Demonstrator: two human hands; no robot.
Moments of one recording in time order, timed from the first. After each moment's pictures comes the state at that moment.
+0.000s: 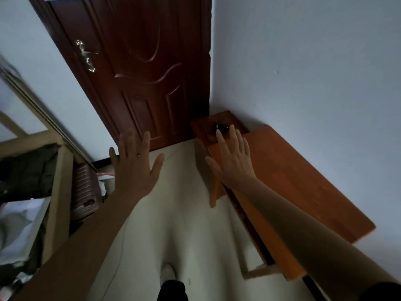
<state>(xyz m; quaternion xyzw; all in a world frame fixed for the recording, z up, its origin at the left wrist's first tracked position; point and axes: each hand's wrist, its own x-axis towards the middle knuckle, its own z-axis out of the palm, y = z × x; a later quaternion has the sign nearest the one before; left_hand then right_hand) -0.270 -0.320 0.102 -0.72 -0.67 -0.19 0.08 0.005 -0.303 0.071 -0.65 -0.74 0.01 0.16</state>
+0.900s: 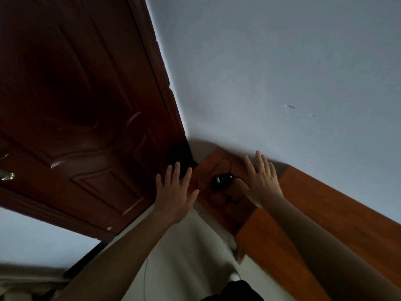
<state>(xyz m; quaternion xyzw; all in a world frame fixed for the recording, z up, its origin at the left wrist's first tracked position) -0.196 0.151 0.043 -0.89 -0.46 0.03 0.01 0.072 0.055 -0.005 -0.82 -0.56 0.04 0.10</state>
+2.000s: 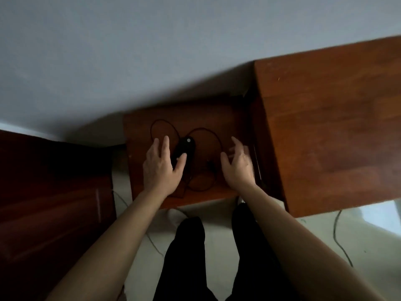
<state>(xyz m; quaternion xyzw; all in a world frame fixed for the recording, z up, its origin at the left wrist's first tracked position) -0.025 0.387 -0.200 -0.95 -0.17 0.14 -0.22 0.011 0.177 -0.212 -0.90 0.10 0.20 0.37</state>
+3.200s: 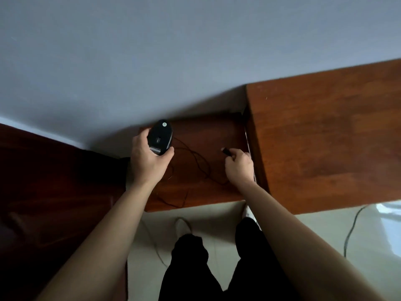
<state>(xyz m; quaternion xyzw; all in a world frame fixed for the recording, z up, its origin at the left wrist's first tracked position) -0.016 0.396 -0.104 -0.89 -0.27 -0.09 -0.35 0.020 0.168 -0.151 -0.87 0.16 0.23 0.40</state>
